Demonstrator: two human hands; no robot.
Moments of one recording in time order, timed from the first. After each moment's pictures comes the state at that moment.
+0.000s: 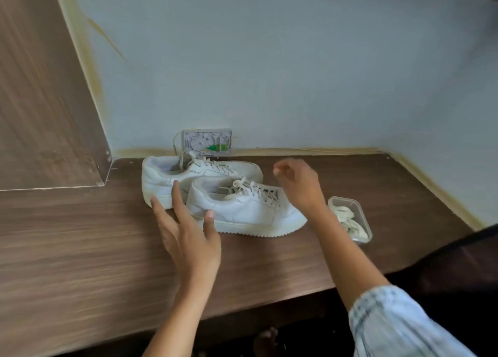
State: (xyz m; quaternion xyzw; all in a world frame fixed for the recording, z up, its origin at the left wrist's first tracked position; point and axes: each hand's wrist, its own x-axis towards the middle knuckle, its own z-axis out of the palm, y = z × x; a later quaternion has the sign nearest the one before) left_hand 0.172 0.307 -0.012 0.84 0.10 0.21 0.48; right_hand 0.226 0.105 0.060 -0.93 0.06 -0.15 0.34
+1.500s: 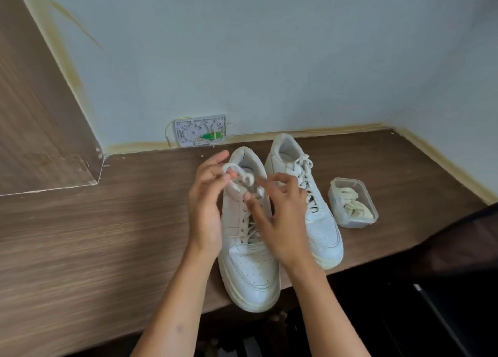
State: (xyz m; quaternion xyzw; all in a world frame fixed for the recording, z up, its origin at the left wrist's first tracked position) left_hand 0.187 0.289 0.042 0.52 -0.11 0.08 0.84; right_hand 0.144 0.168 0.026 -0.91 0.04 -0.23 0.33
